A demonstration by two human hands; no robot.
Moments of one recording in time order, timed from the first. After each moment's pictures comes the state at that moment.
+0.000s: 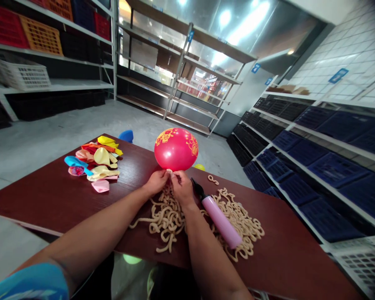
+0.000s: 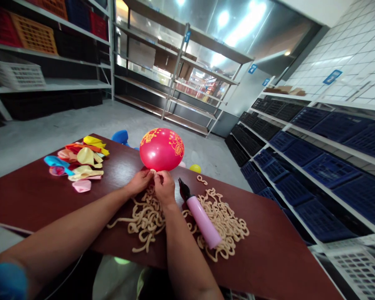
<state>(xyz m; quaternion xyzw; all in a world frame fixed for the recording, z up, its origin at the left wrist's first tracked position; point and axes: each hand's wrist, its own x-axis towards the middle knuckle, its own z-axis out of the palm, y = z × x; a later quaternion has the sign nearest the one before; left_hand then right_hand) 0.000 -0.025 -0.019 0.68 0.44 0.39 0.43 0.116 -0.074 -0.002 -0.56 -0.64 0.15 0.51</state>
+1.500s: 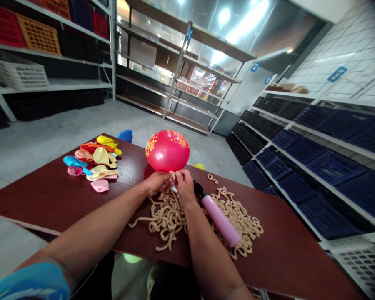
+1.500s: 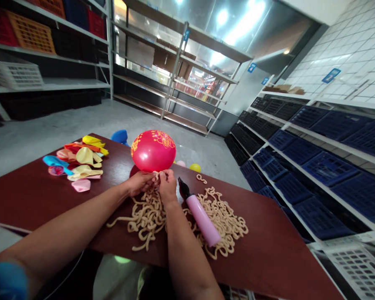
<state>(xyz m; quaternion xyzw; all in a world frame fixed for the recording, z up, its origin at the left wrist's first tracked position) -0.002 -0.036 -0.008 0.45 0.30 0.34 0.77 0.114 -0.065 -0.008 -0.55 -0.49 0.35 0.58</state>
